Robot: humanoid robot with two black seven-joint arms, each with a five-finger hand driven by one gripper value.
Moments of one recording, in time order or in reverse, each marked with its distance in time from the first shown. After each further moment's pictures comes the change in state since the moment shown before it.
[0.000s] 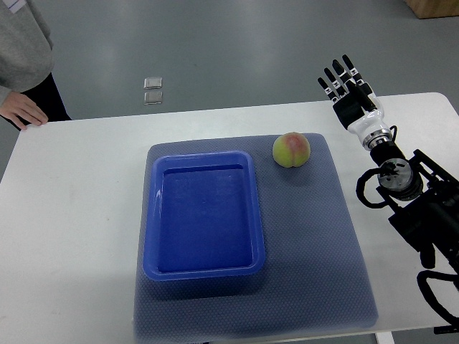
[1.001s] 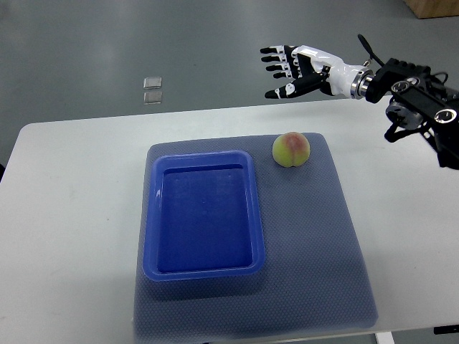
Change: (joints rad) left arm -0.003 0.000 -0.005 -0.001 0.000 -0.001 0.000; right arm 0.466 -0.225 -0.771 0.032 -0.728 0.134 -0.018
